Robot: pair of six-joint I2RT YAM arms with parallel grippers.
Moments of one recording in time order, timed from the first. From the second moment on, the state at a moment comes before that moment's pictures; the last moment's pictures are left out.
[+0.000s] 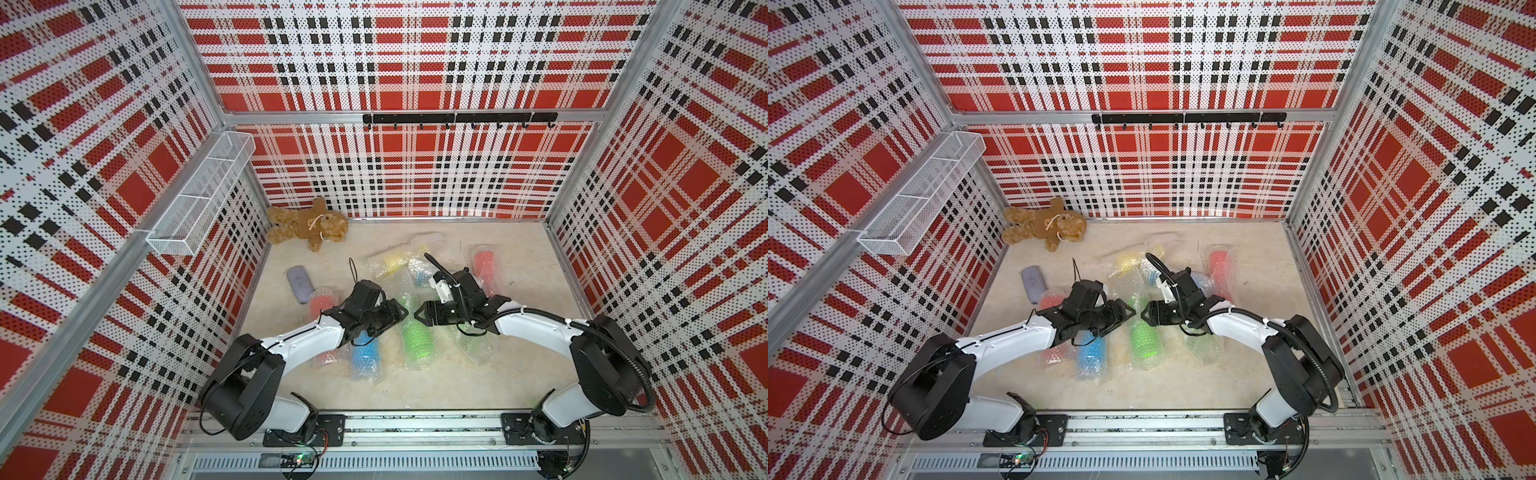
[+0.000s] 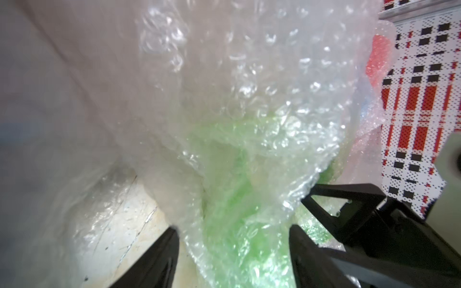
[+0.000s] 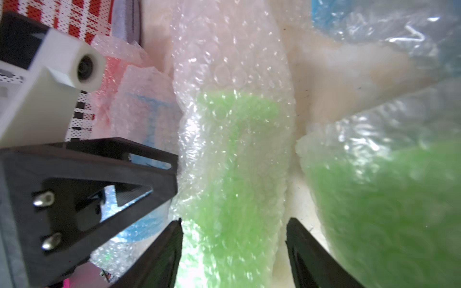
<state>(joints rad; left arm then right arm) -0.57 1.43 0.73 -0.12 0.29 -1.00 0.67 1.54 0.89 -0.18 -0.33 0.54</state>
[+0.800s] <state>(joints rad) -0.57 1.47 0.74 -0.24 0.27 -1.04 0.79 1.54 0.95 -0.33 -0.23 0.42</state>
